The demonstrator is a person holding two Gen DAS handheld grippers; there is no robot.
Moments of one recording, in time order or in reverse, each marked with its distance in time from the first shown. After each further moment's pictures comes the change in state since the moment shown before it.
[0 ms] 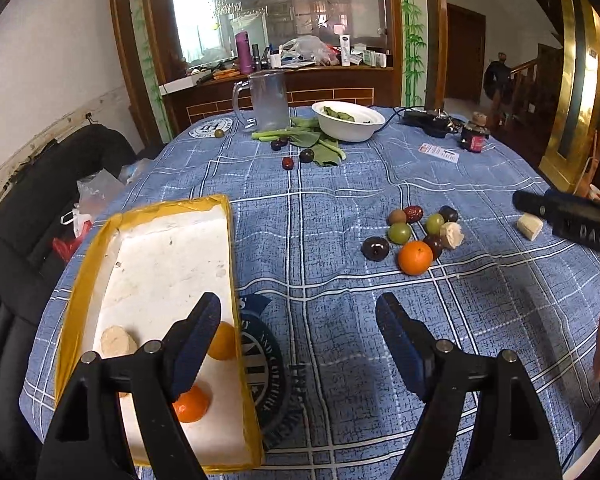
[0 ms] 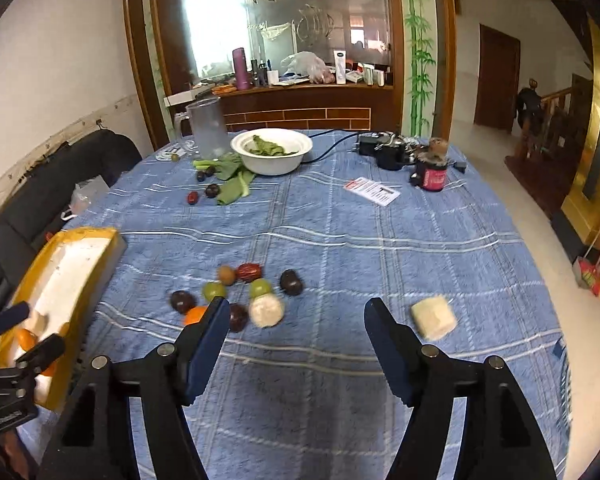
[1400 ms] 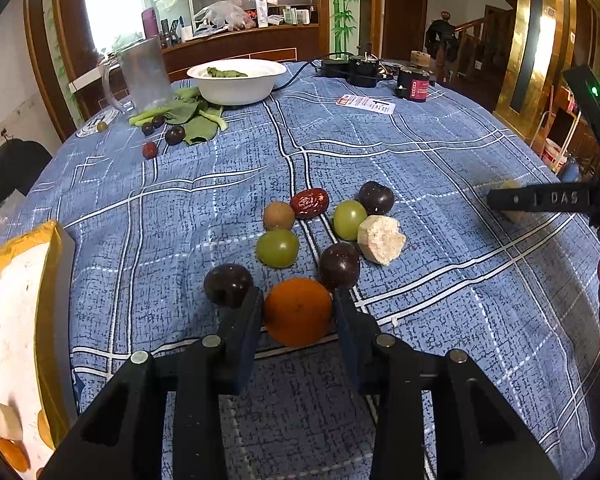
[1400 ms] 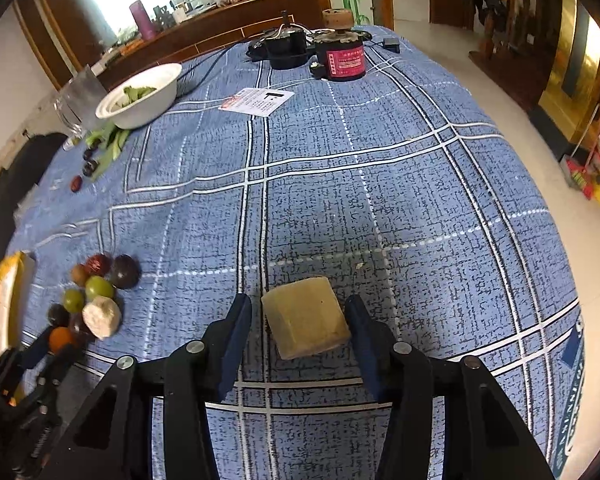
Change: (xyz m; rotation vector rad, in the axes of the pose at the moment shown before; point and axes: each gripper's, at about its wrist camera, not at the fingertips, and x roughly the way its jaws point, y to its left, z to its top) left arm 0.115 -0.097 0.028 0.136 0.111 -0.198; right arm 0.101 -0.110 -0.006 0.201 0.331 -0.066
